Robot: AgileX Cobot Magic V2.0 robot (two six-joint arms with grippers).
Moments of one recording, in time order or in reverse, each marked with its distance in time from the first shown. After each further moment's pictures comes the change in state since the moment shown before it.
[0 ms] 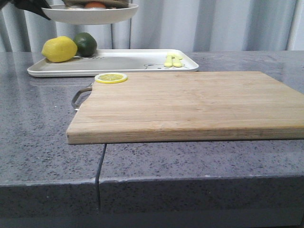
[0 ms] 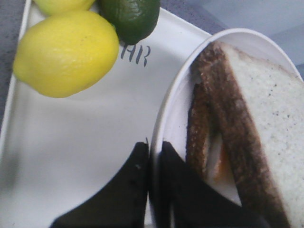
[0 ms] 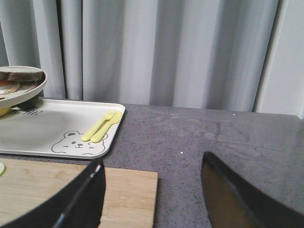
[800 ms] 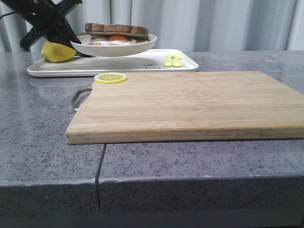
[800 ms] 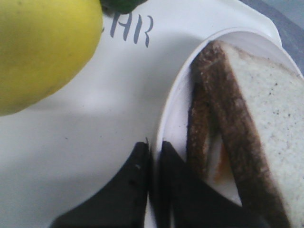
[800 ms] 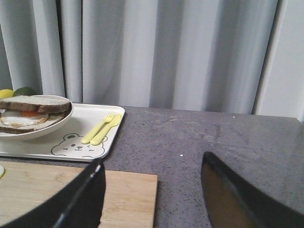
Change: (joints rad) left arm -0.061 0.196 -0.103 -0.027 -0.022 0.076; right arm 0.000 0.000 0.000 0.000 -0.010 0.000
